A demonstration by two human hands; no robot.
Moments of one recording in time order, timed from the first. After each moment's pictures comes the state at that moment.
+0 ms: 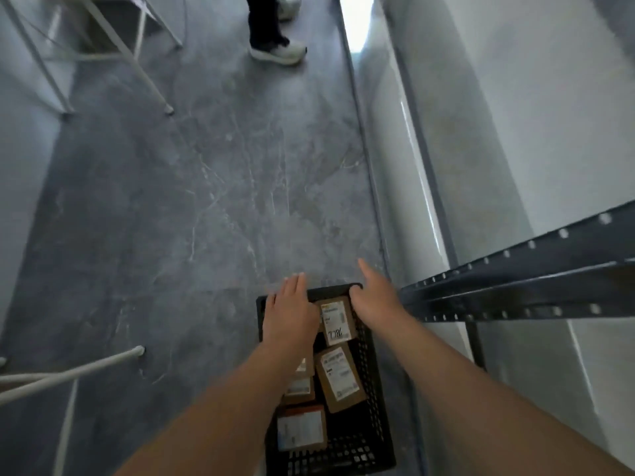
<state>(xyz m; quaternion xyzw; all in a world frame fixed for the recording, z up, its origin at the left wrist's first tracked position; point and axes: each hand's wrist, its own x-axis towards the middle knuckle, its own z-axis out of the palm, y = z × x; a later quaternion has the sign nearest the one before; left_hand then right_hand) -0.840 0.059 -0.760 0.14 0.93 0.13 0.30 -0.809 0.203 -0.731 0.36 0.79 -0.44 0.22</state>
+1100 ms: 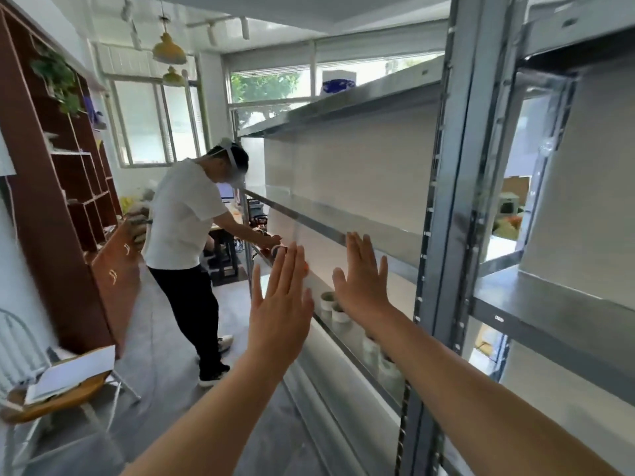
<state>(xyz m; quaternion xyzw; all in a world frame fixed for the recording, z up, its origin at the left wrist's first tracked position) -0.884 0.114 -0.129 0.40 0.82 0.19 -0.38 -0.802 0.243 -0.091 0.27 0.88 -0.16 -0.35</state>
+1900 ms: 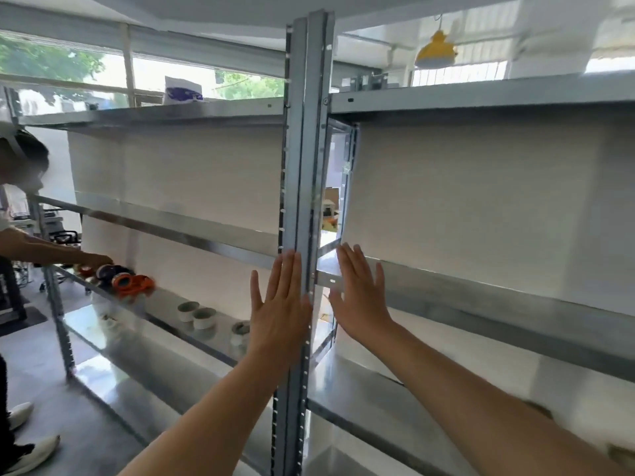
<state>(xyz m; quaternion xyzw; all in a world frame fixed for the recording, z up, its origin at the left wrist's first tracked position) -0.729 0.130 -0.121 0.62 0.70 0.26 -0.24 -0.587 0.172 -0.078 0.48 0.81 0.05 -0.33</state>
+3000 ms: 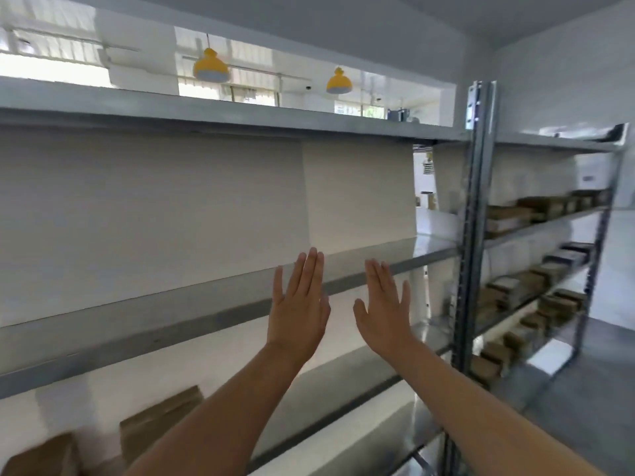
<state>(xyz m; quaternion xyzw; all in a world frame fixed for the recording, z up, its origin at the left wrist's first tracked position) 0.096 -0.041 -0.092 0.89 0.21 0.38 -0.13 0.203 -0.159 -0.098 0.84 0.39 0.22 -0.32</state>
